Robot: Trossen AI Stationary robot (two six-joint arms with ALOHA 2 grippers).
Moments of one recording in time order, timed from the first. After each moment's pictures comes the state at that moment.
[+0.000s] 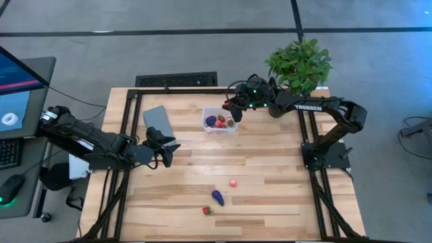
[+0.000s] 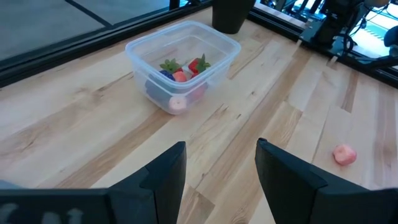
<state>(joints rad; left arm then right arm) -0.37 0.86 0.51 -0.28 -0.75 -0.74 -0.48 1.56 0.99 0.08 -0.30 0.16</state>
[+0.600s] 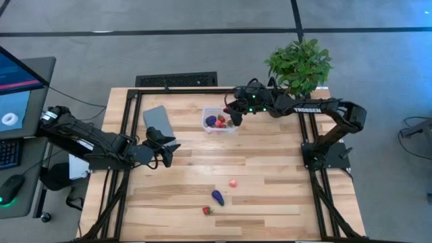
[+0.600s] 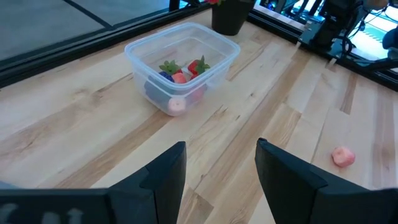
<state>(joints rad) -0.37 0.86 0.51 -0.27 -0.75 -0.74 -0.45 1.56 0.94 0.09 -0.23 0.17</state>
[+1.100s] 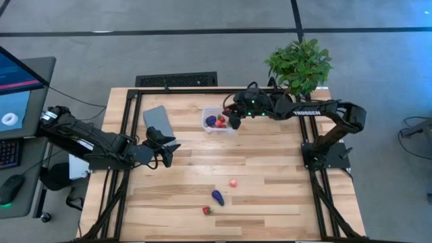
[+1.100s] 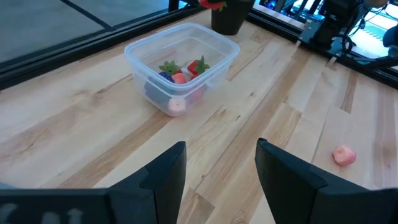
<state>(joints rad) -0.37 0.86 0.51 -0.27 -0.75 -0.73 -0.39 1.56 0.91 0.14 -0.13 0.19</state>
